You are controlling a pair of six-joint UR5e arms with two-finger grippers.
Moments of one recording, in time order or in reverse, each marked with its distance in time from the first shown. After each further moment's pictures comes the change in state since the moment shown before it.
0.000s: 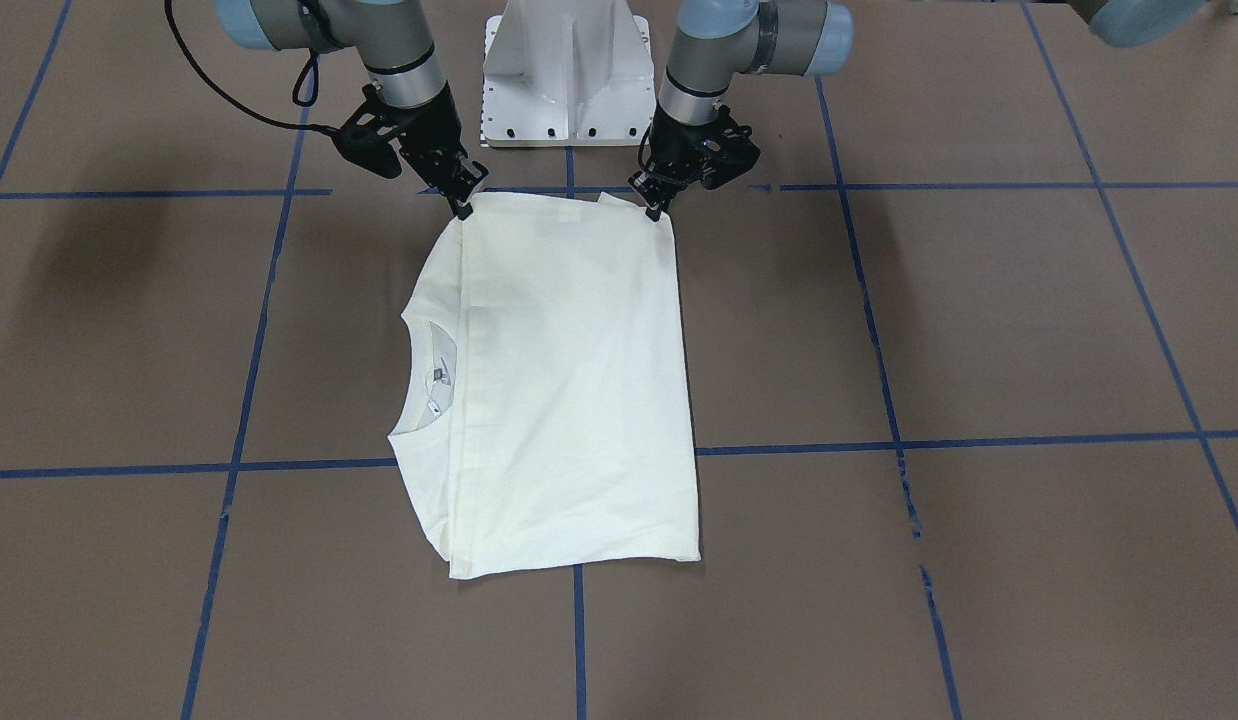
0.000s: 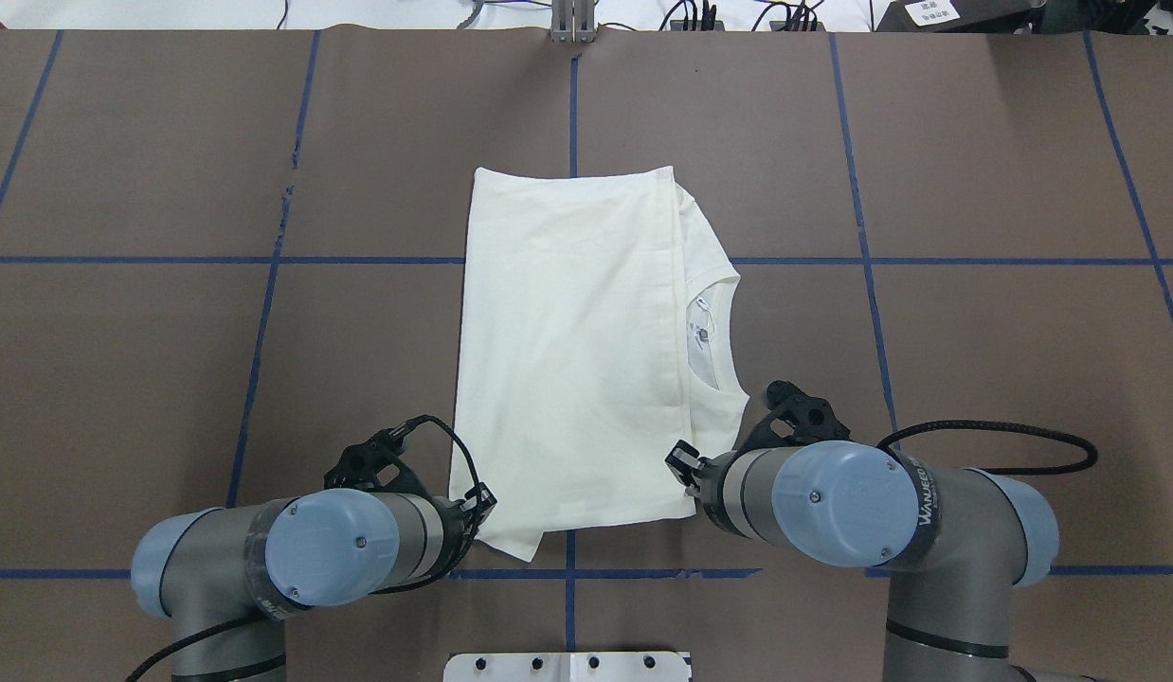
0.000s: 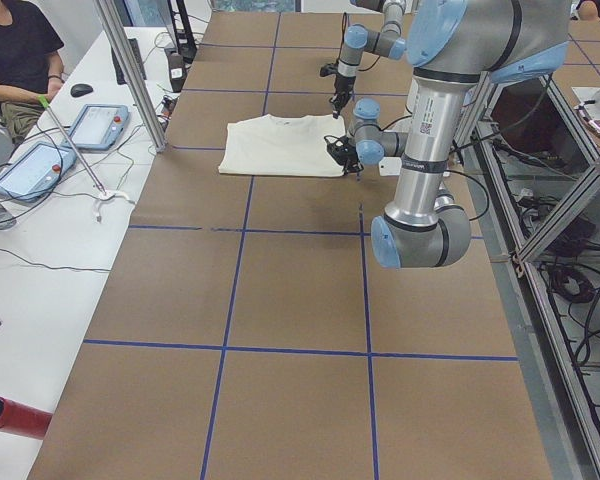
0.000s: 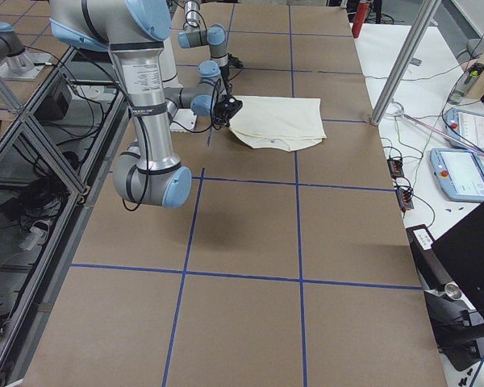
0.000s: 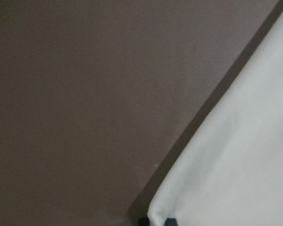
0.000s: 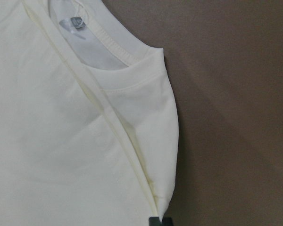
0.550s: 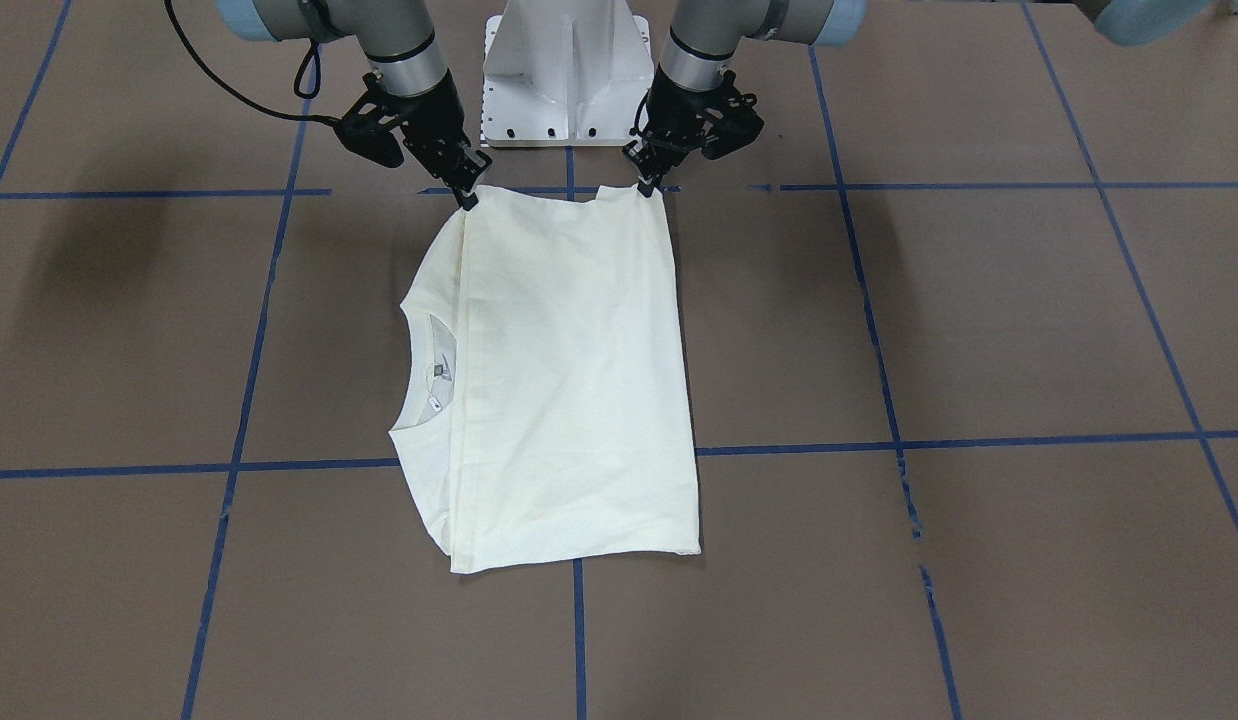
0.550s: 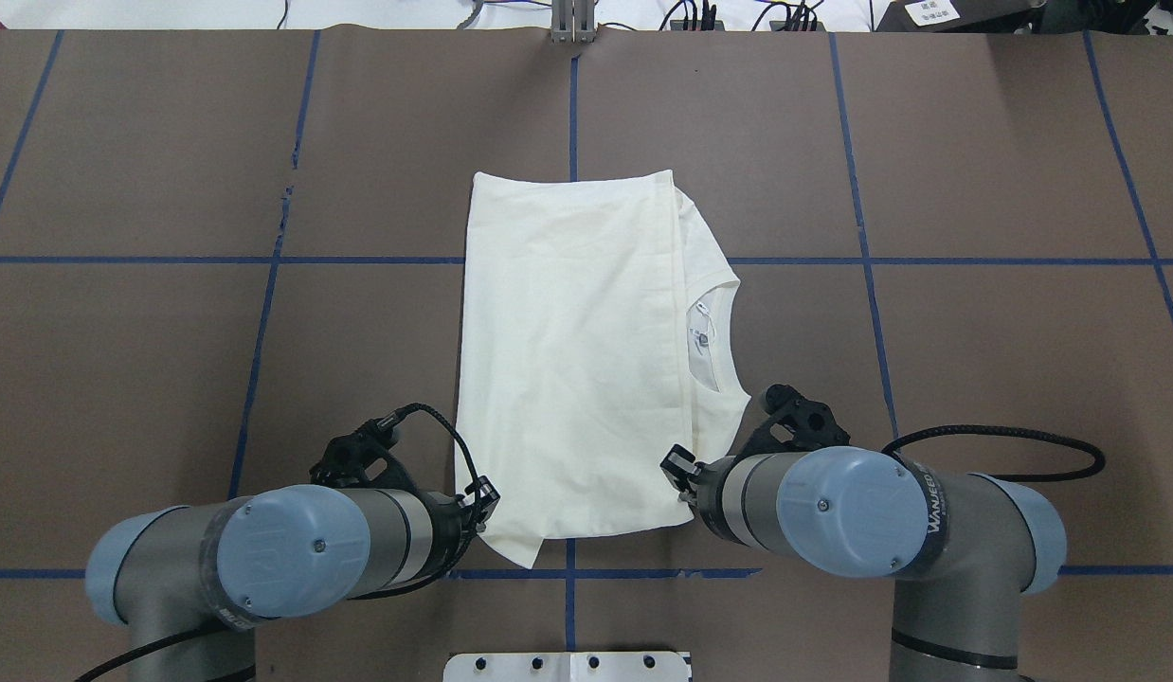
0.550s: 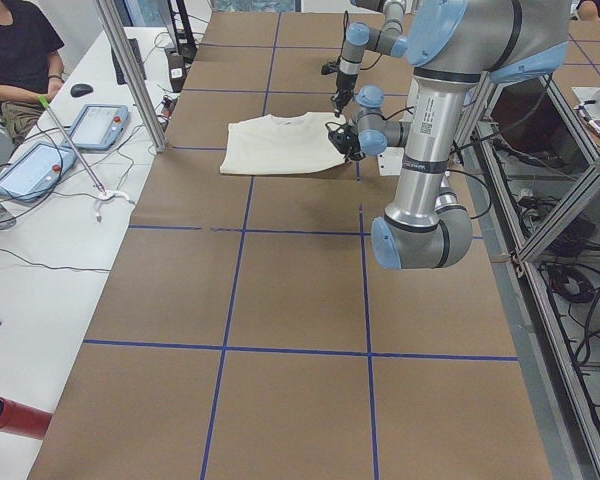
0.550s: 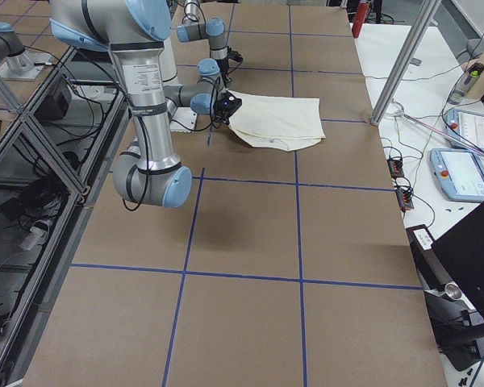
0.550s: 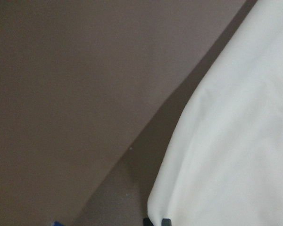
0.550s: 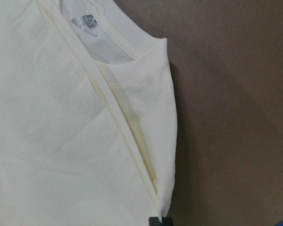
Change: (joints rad) left arm -0.004 0.013 -0.148 0.045 0.000 -0.001; right arm -0.019 0.000 0.034 0.000 -0.001 0.030
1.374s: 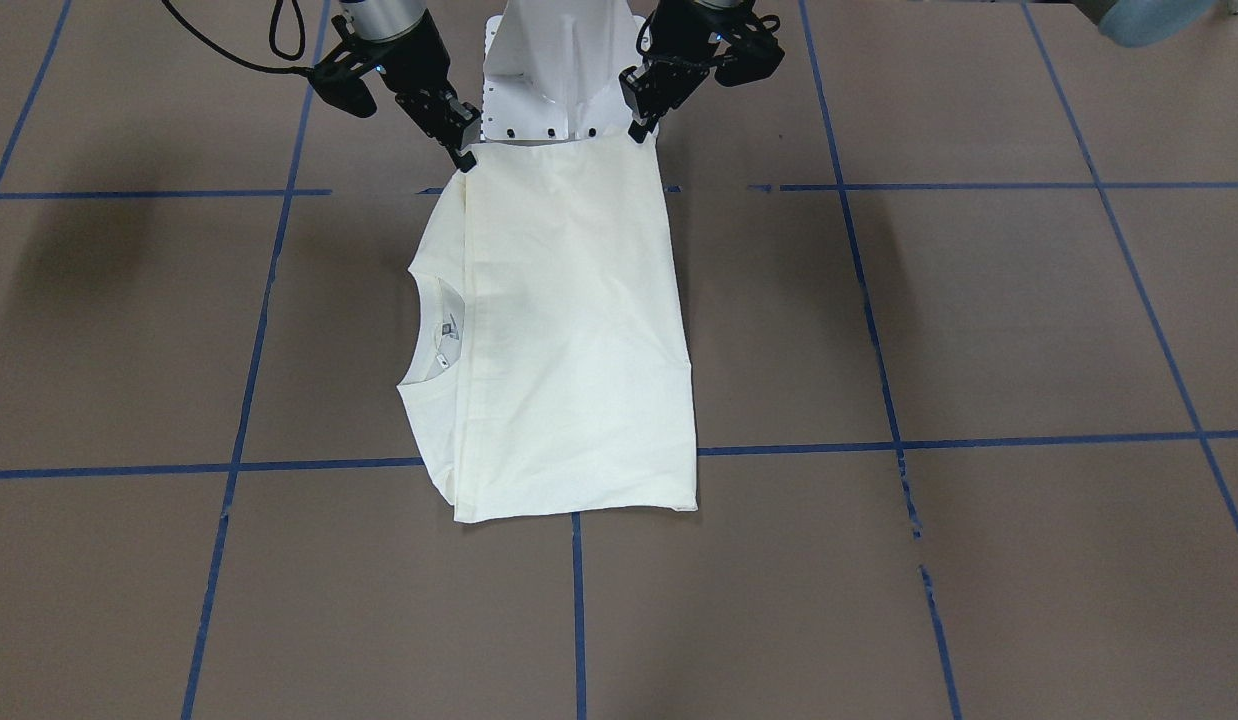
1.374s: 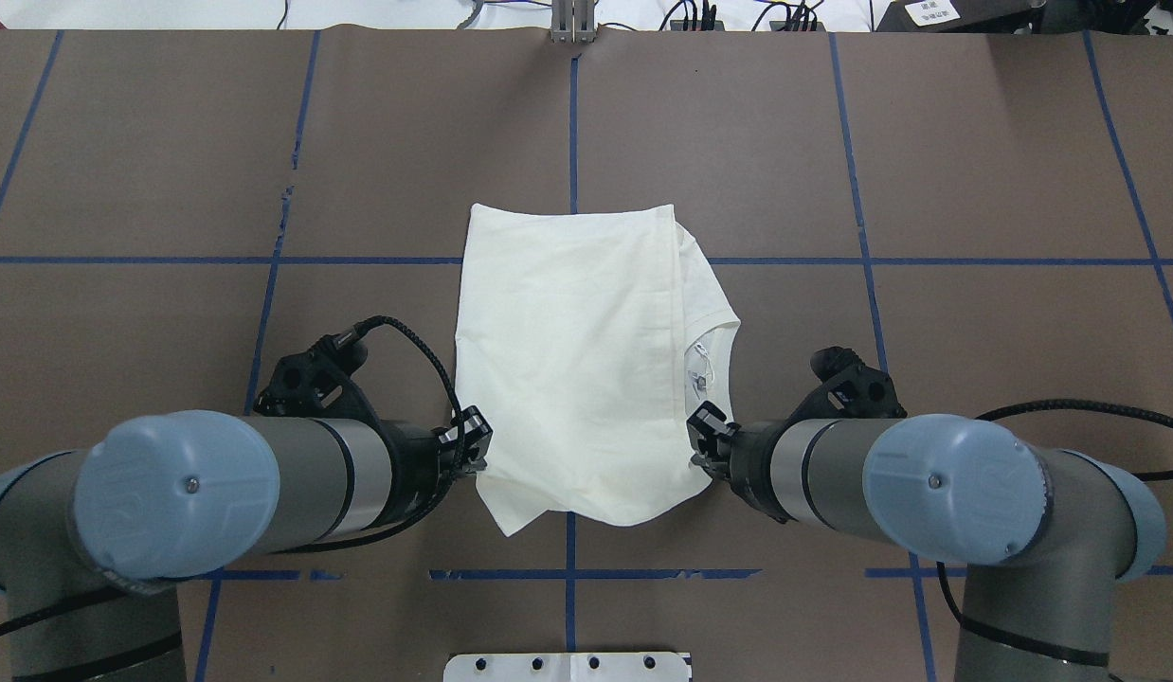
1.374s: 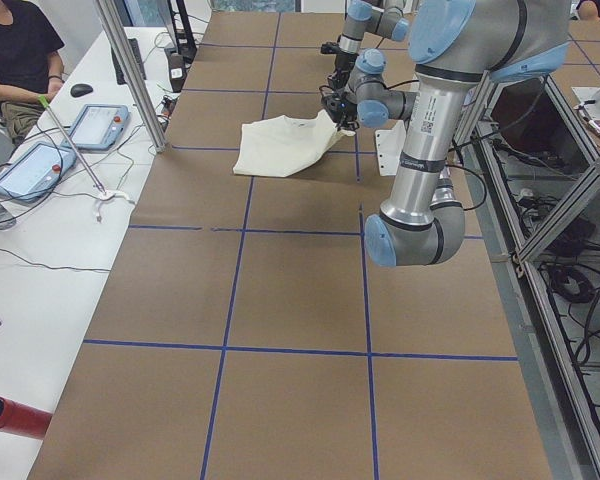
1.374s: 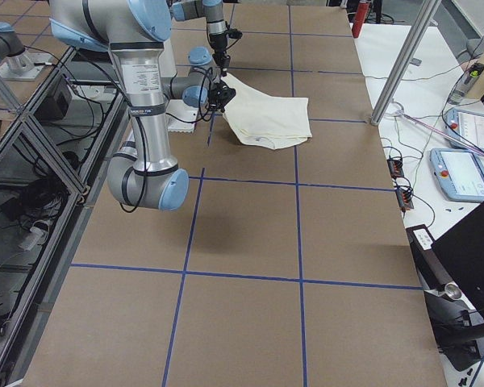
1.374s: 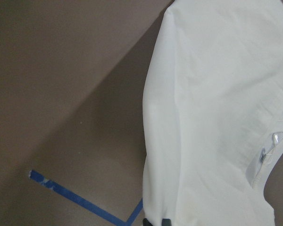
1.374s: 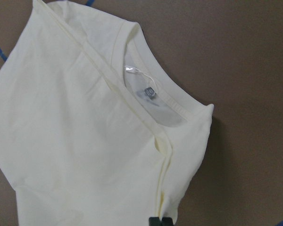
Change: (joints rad) left arm -0.118 -0.058 -0.154 0.131 -0.011 0.116; right arm 0.092 -0.022 0.121 0.000 -0.004 0.054
